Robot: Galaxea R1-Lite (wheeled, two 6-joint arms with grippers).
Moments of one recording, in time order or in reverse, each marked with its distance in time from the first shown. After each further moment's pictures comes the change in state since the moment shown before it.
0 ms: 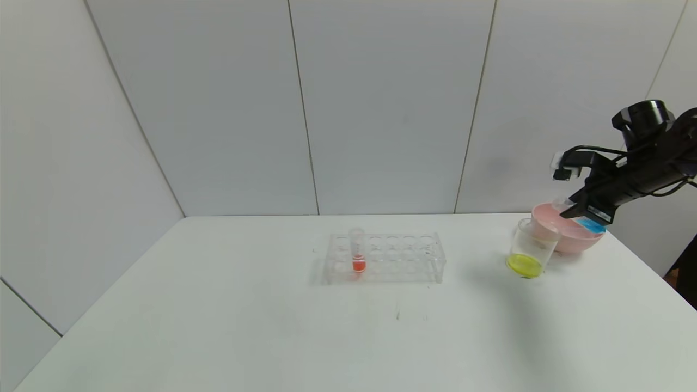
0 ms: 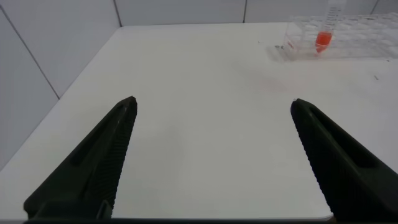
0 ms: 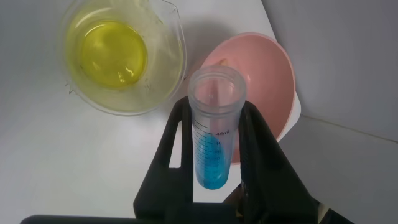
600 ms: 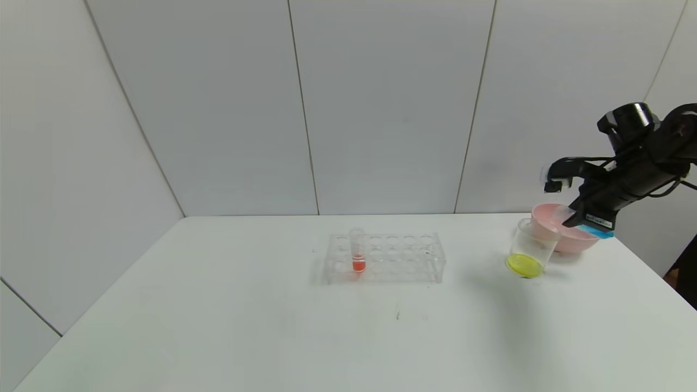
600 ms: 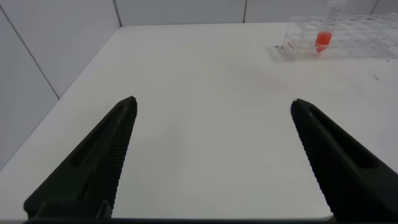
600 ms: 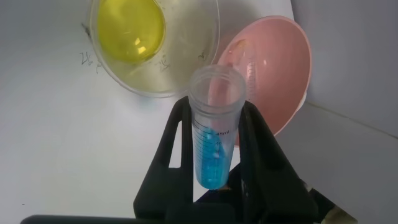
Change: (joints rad) left arm 0.000 0.000 0.000 0.000 0.000 0.000; right arm 0.061 -0.010 0.000 0.087 -0.136 -0.052
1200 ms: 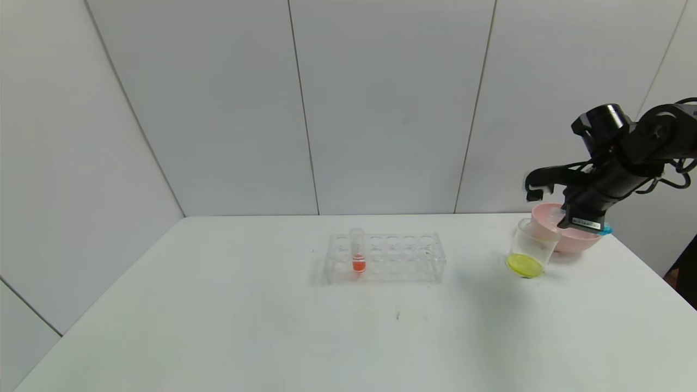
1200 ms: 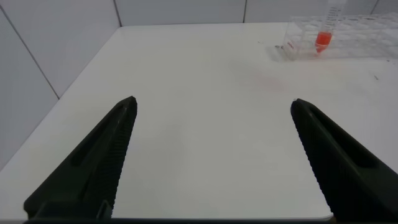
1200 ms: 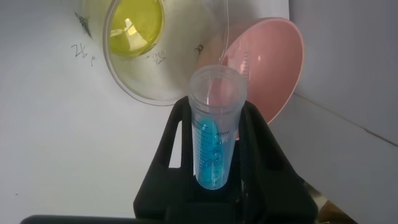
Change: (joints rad) left arm 0.000 0.000 0.000 0.000 0.000 0.000; right arm 0.082 0.006 0.000 0.004 -0.183 -0.014
